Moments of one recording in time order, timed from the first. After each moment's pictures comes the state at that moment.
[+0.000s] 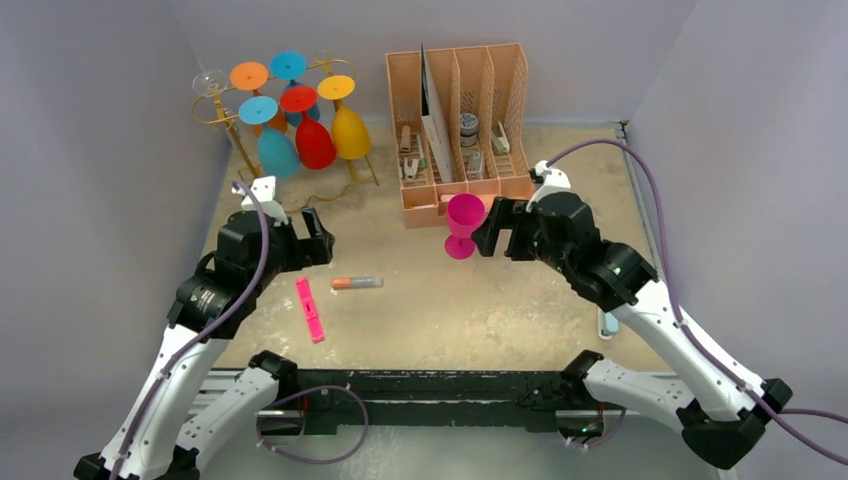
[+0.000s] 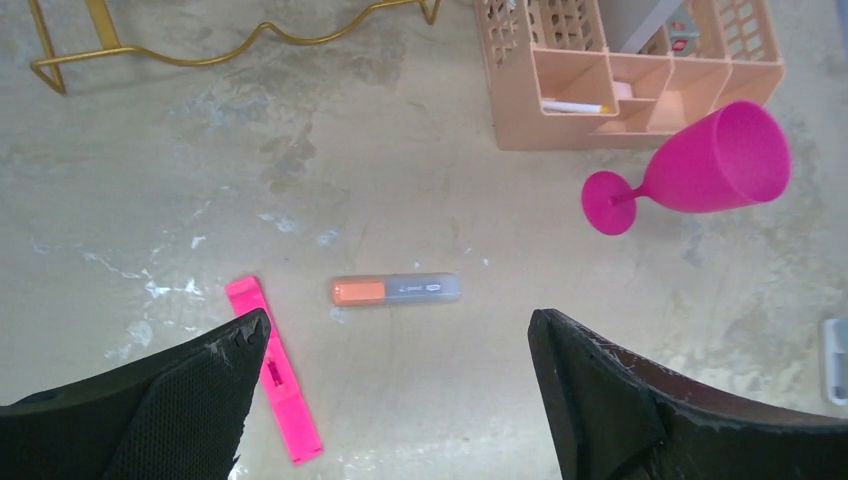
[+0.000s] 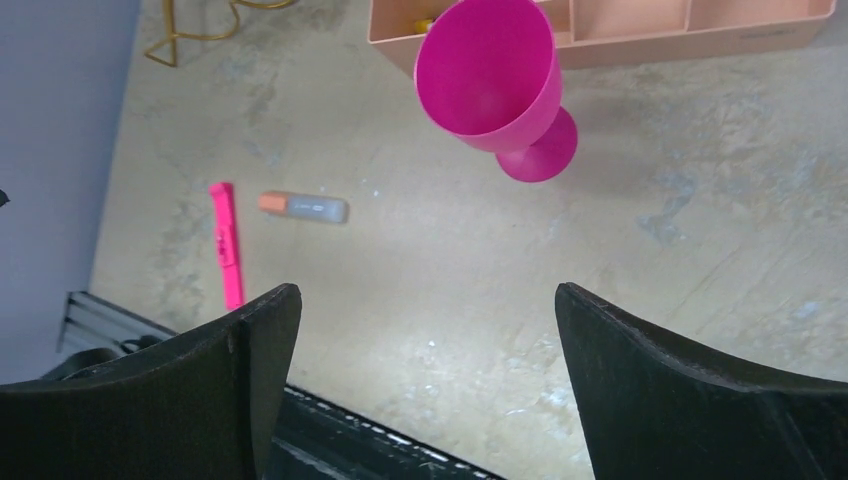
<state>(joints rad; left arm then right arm) -0.39 0.73 1.01 -0.80 -0.19 -0.42 0.69 0.98 1.12 -0.71 0.16 0.57</state>
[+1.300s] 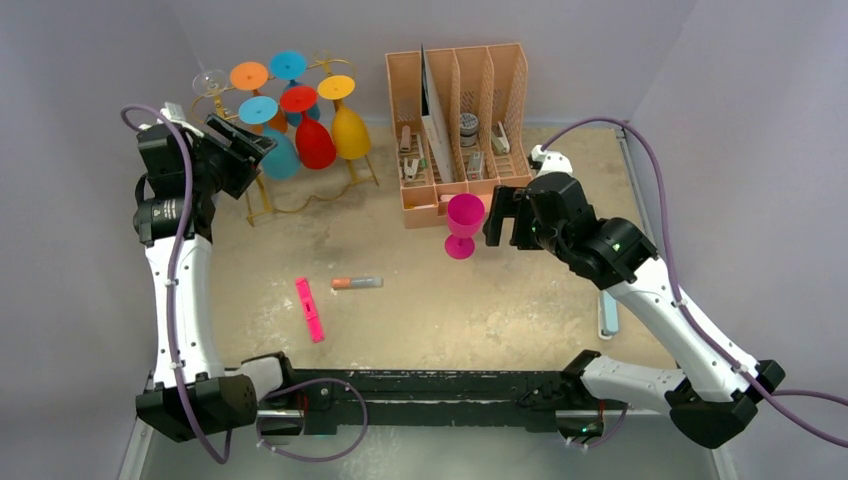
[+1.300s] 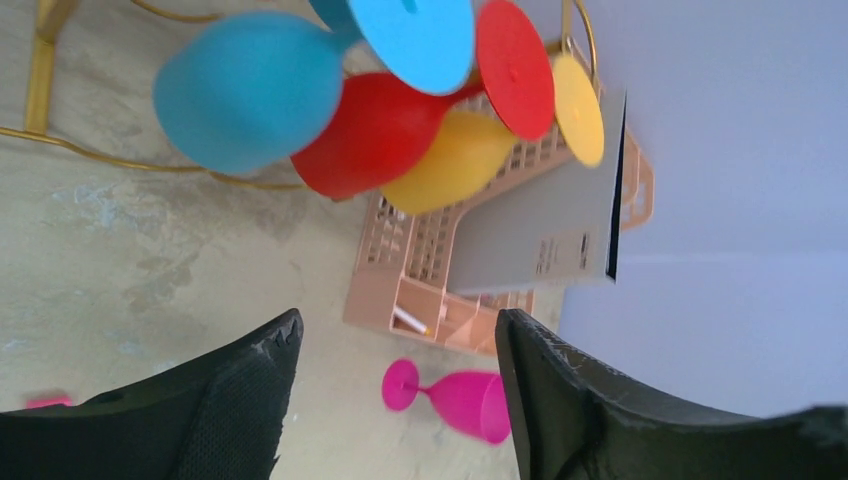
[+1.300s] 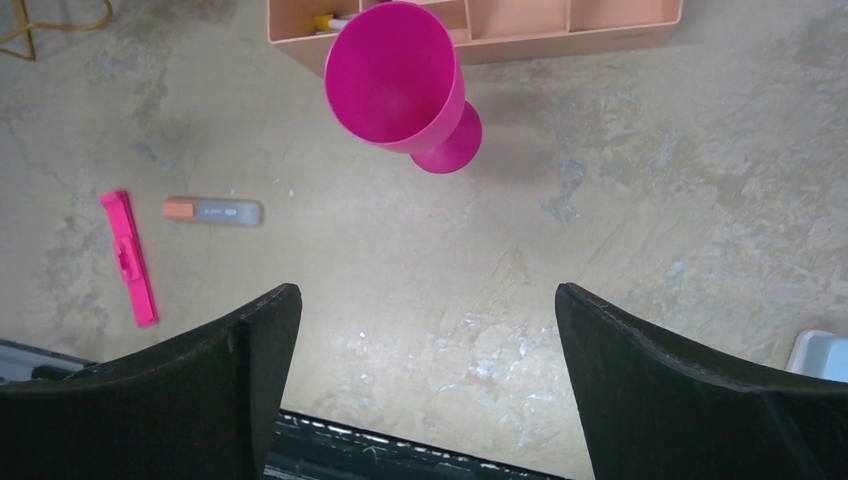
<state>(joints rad) 0.25 1.17 1.43 -0.69 0.38 -0.79 0.69 1.09 1.34 -0.95 0.31 0.56</state>
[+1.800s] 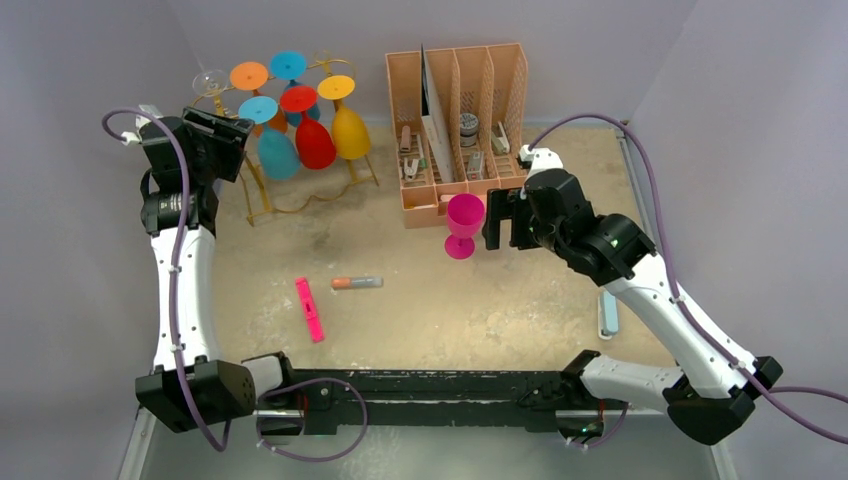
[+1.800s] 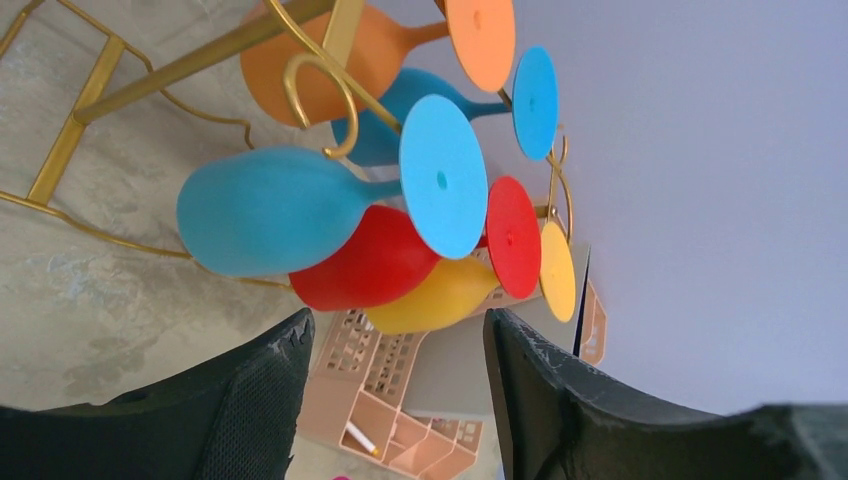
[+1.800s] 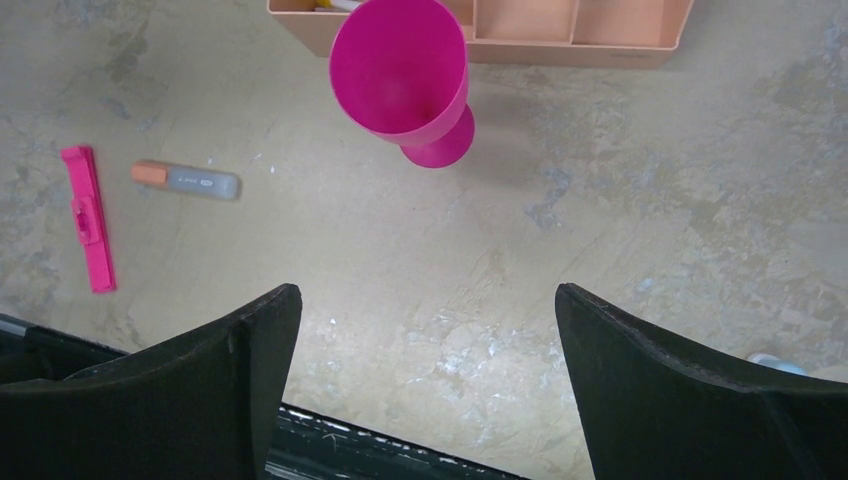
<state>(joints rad) 0.25 1.19 1.36 -0.47 0.14 -1.03 0.69 1.11 1.36 -0.96 0.26 0.43</state>
